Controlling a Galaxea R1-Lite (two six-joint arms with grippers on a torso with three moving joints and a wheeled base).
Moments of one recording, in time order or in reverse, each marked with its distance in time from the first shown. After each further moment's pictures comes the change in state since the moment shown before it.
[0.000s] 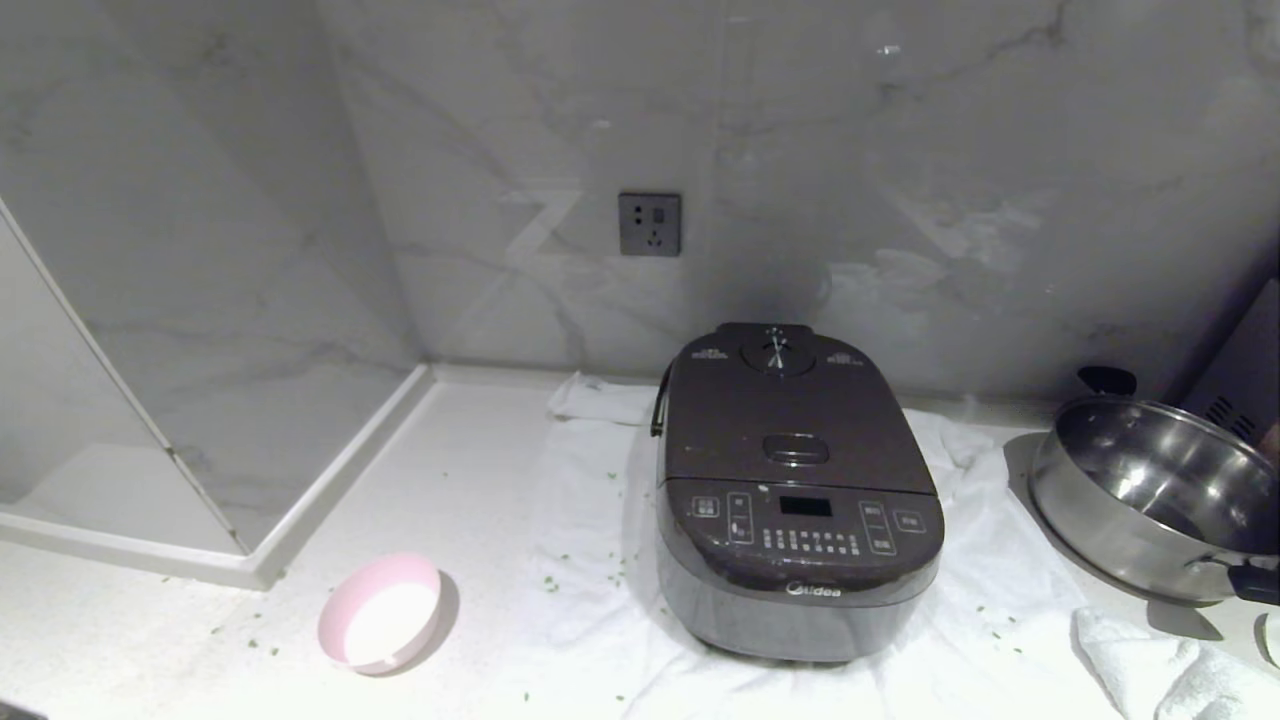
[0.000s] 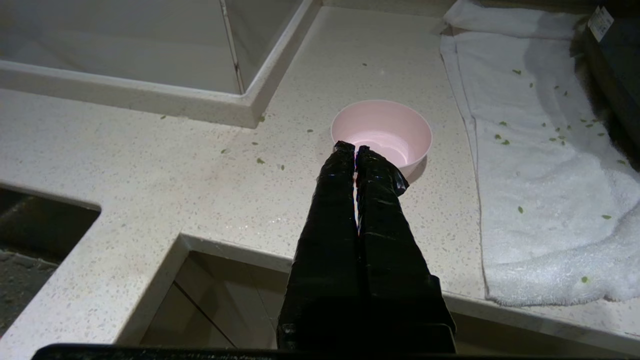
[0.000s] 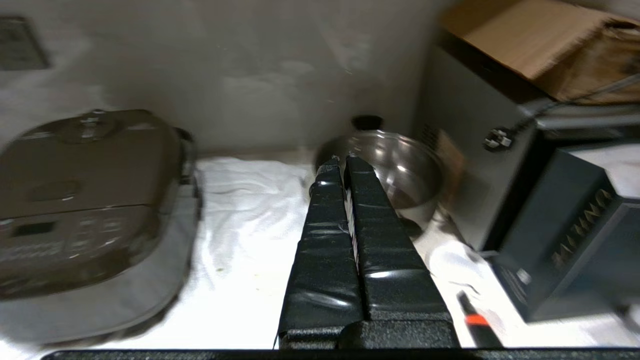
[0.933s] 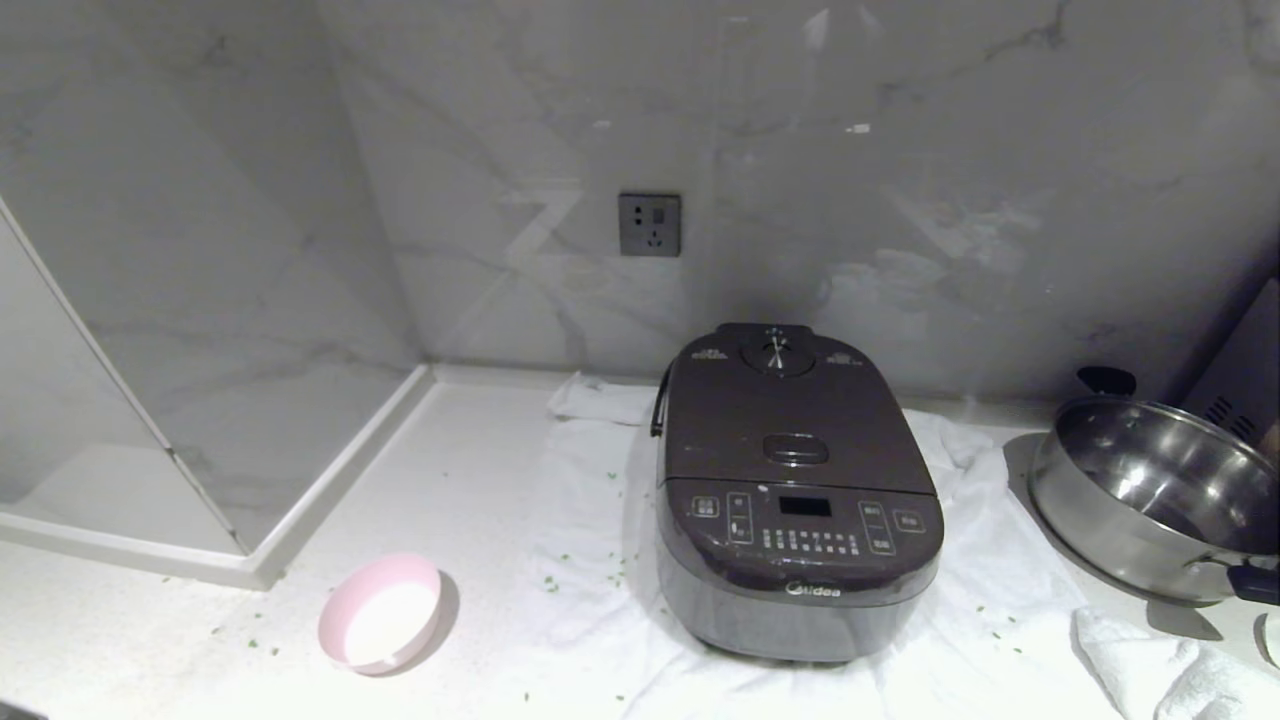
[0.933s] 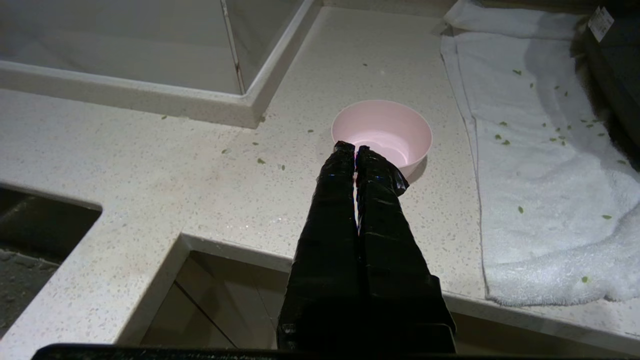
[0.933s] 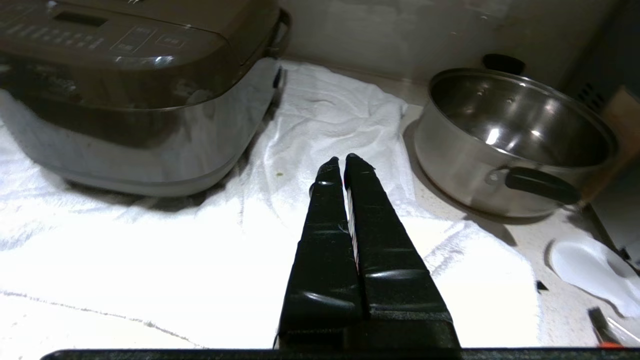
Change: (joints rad) left arm 0.002 0.000 0.000 0.000 -0.001 0.000; right arm 0.009 -0.243 0.704 -0.384 0.291 -0.113
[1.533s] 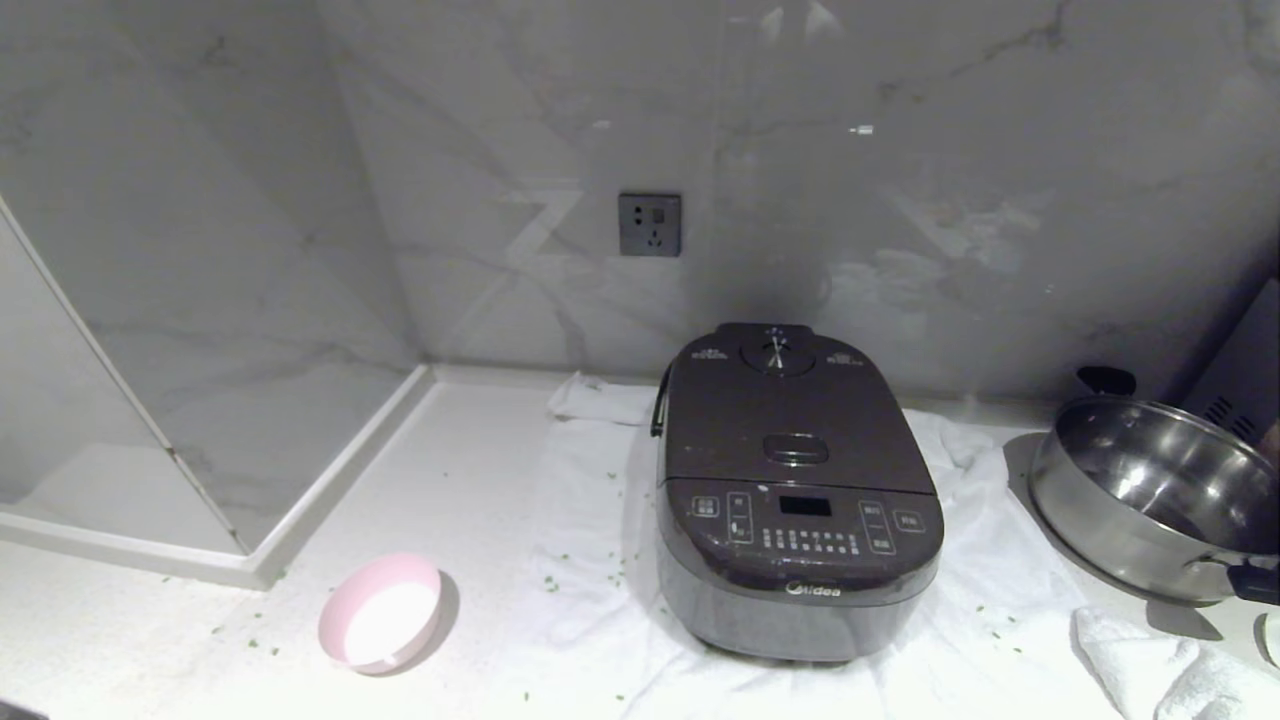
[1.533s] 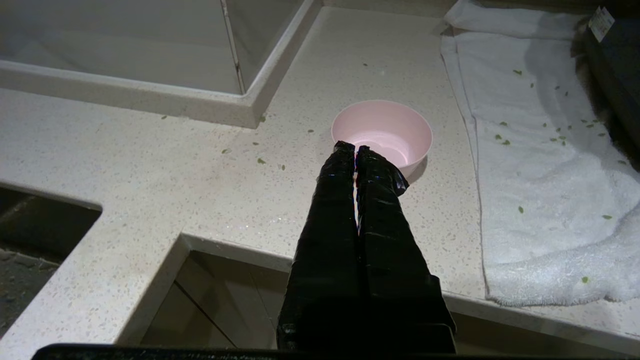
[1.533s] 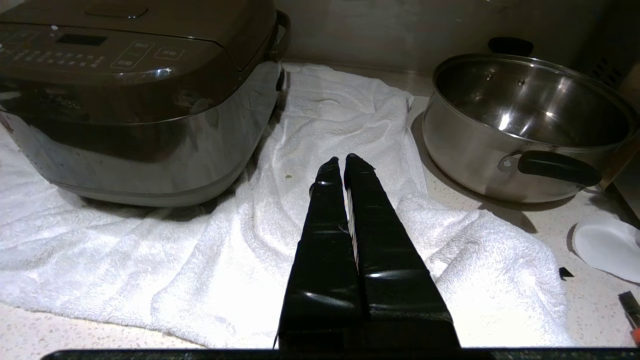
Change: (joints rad) left arm 0.000 0.000 0.000 0.000 0.001 0.000; right arm 0.001 -0.001 0.013 -0.011 -0.019 0.089
